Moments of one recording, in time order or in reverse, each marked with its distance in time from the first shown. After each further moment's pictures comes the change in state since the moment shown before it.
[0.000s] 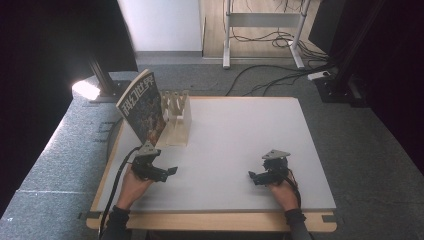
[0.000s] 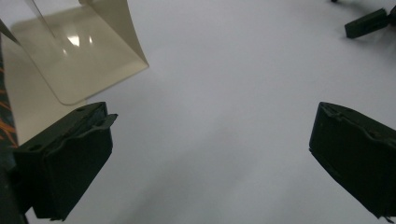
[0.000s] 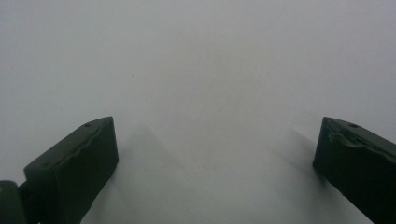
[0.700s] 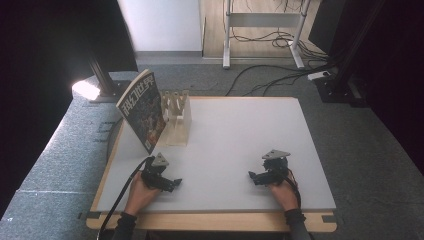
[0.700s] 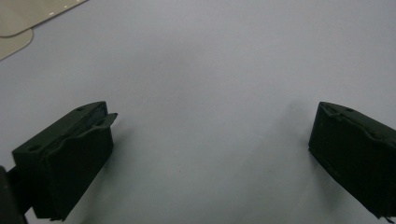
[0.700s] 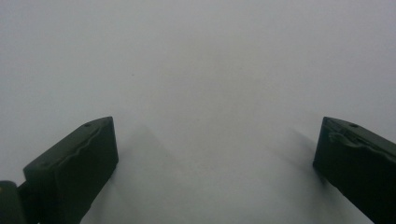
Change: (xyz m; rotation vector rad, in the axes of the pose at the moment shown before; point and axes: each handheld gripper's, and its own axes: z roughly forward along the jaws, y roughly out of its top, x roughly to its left) left arm -0.009 -0.031 0.040 0.168 0.057 0.057; right arm 0.000 0.000 0.000 0.001 0.004 0.003
